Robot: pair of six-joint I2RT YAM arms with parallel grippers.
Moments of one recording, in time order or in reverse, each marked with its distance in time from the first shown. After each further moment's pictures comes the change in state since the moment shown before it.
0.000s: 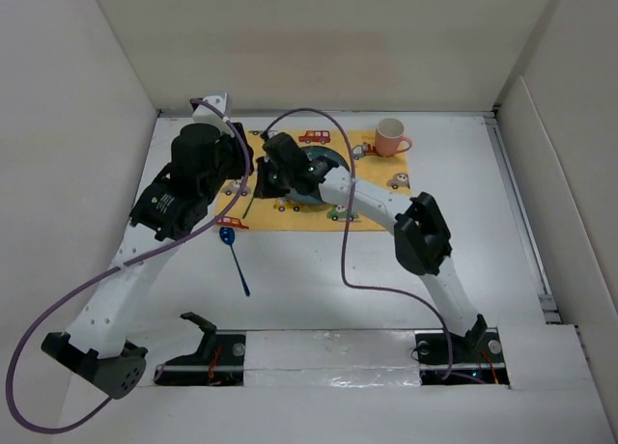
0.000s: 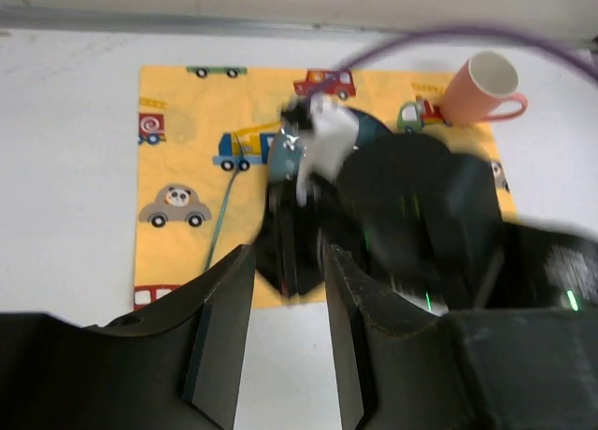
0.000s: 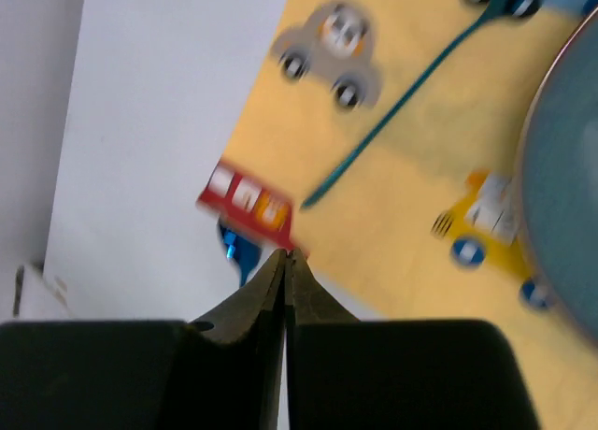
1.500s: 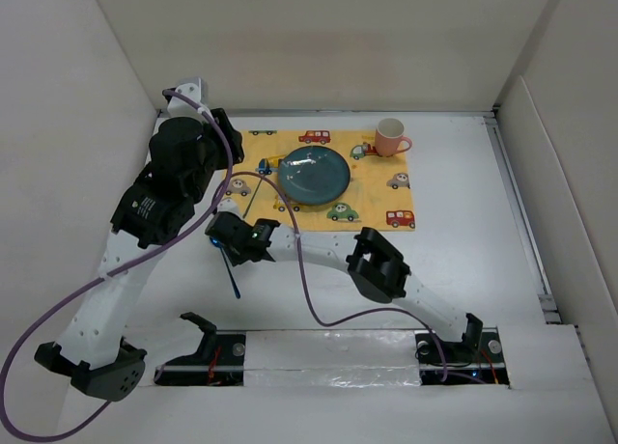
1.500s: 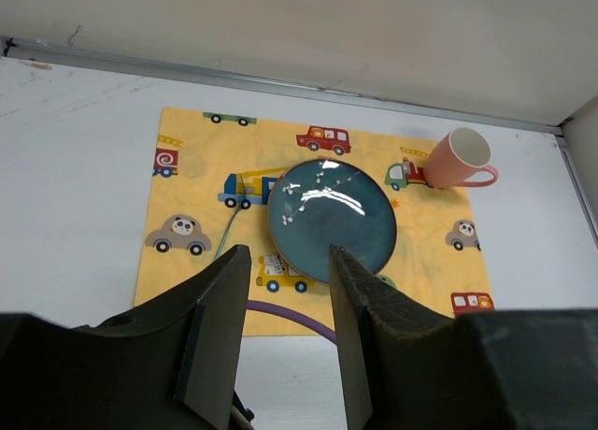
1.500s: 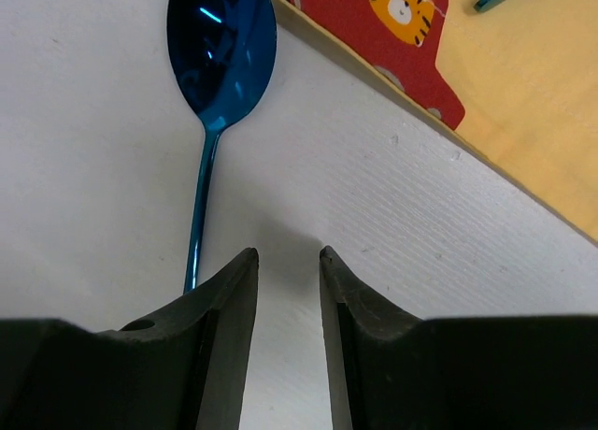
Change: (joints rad) left arm 0.000 -0.013 0.140 -0.035 -0.098 -0.062; right arm 0.370 0.155 0.044 -0.151 0.435 -0.144
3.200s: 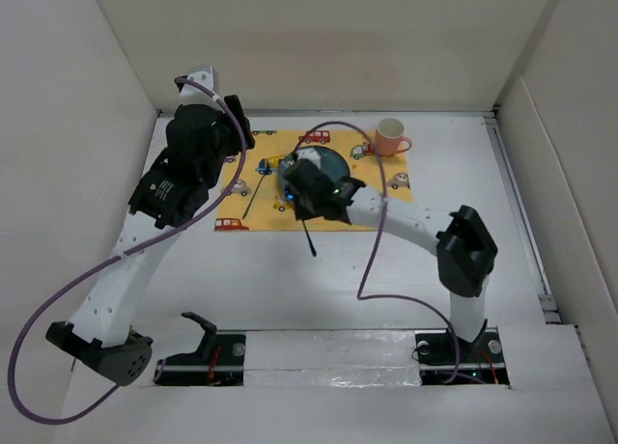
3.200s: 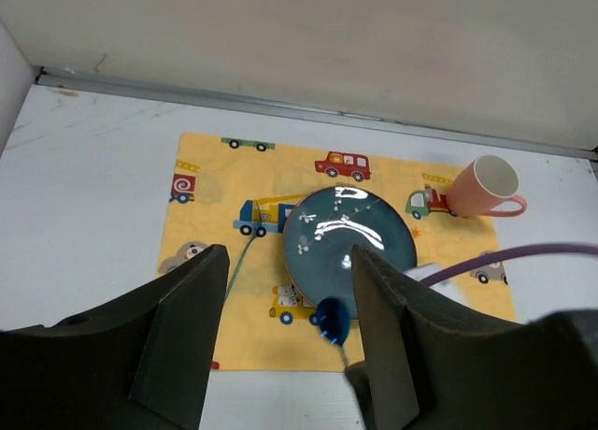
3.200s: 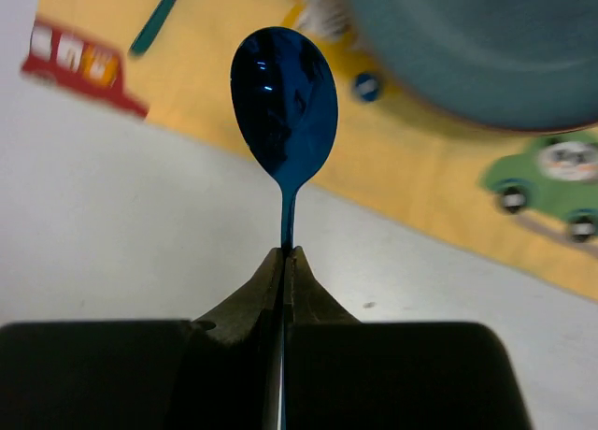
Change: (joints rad) left arm 0.000 0.079 0.027 0.080 -0.066 0.044; right arm -0.222 -0.539 -0.557 0.070 -0.008 0.050
